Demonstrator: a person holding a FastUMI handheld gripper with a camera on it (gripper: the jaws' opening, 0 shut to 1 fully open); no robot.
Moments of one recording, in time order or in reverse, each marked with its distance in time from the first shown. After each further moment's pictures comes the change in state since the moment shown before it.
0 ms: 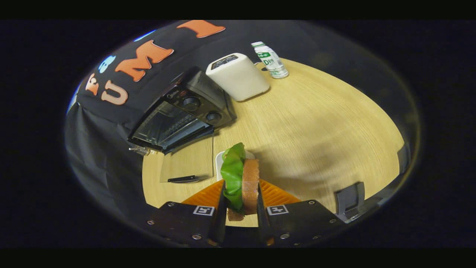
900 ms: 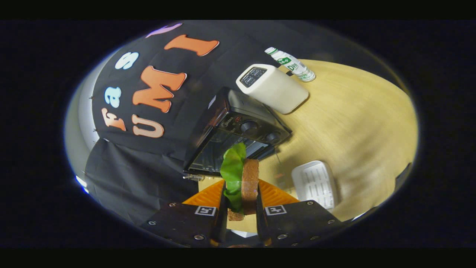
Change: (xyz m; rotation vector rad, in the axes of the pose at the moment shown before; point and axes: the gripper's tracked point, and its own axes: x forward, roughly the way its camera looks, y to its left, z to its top) arm 0.017 0.133 0.050 0.286 -0.128 0.370
